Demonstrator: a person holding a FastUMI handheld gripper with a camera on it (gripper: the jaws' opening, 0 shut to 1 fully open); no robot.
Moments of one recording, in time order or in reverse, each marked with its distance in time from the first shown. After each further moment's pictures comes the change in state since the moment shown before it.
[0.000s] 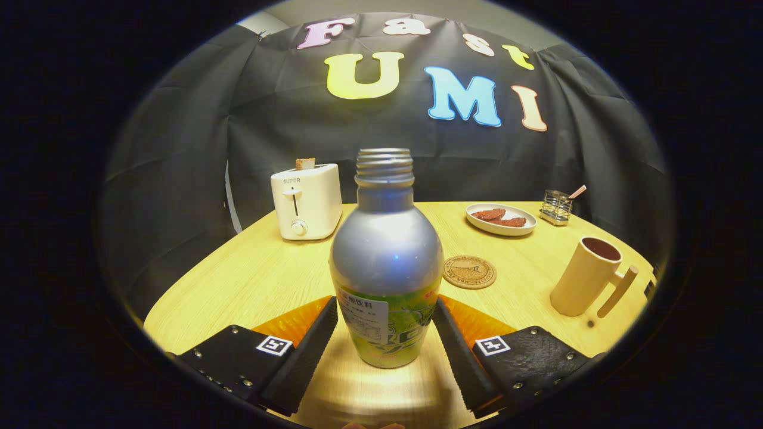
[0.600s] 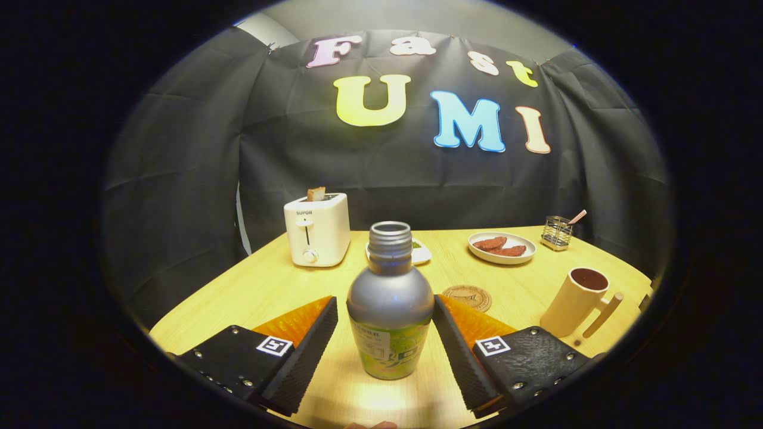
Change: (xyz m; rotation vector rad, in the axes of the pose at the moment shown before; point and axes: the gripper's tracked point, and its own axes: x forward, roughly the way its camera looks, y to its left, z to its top) arm -0.023 0.001 0.038 -0.023 -0.111 0.029
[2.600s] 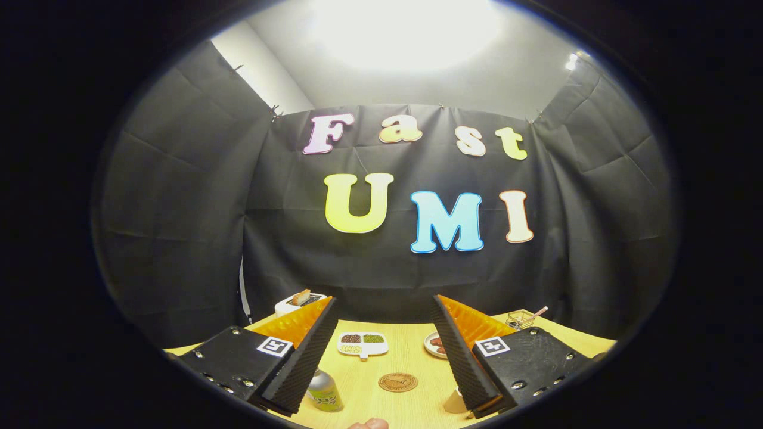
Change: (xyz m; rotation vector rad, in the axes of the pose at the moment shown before) arm -0.108 -0.108 0.205 -0.036 -0.403 0.034
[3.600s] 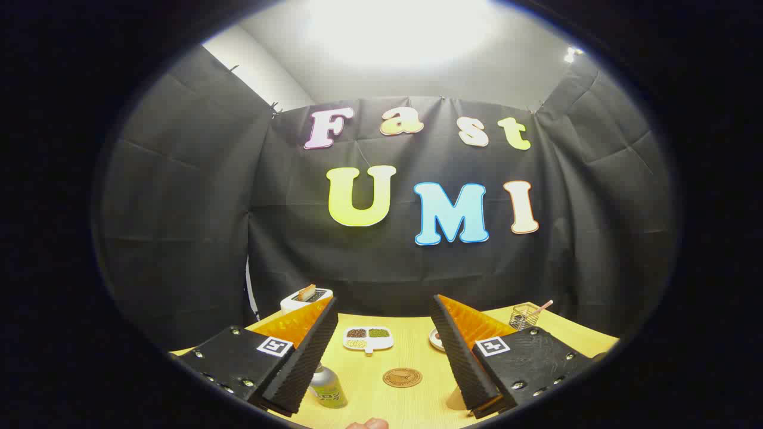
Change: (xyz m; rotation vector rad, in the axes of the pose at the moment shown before) arm -0.001 -0.008 0.000 0.025 0.040 0.025
